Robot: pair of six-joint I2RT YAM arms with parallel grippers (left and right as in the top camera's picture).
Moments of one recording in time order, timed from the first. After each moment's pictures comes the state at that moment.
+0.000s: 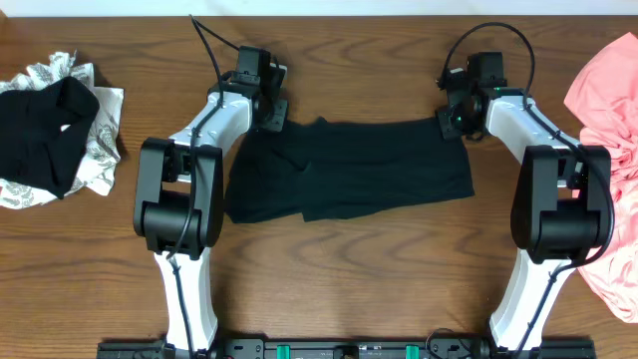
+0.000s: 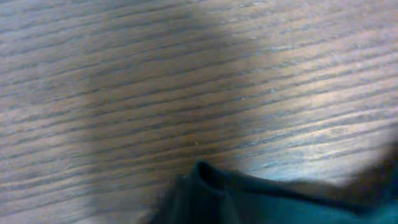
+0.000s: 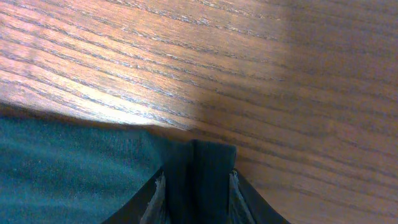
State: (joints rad) left arm -0.19 2.21 1.55 -0.48 0.07 0.06; right arm 0.02 2.14 1.45 -0.50 -0.11 -0.22
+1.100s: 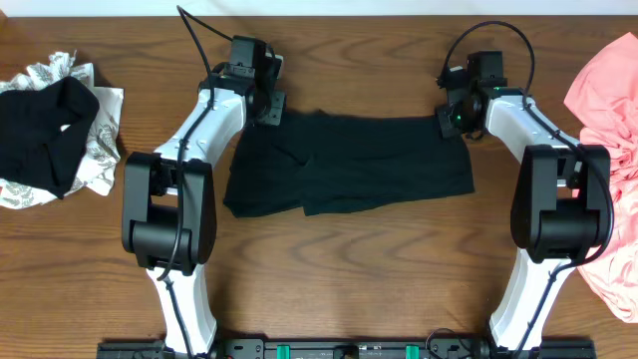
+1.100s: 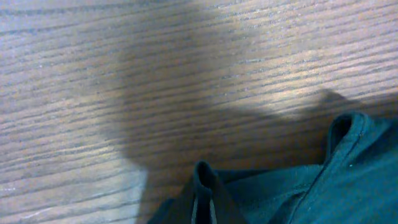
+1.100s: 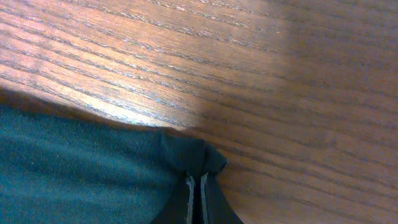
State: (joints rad) left arm -0.19 2.09 1.55 -0.56 0.08 0.04; right arm 0.02 2.14 1.46 -0.49 -0.11 -0.22
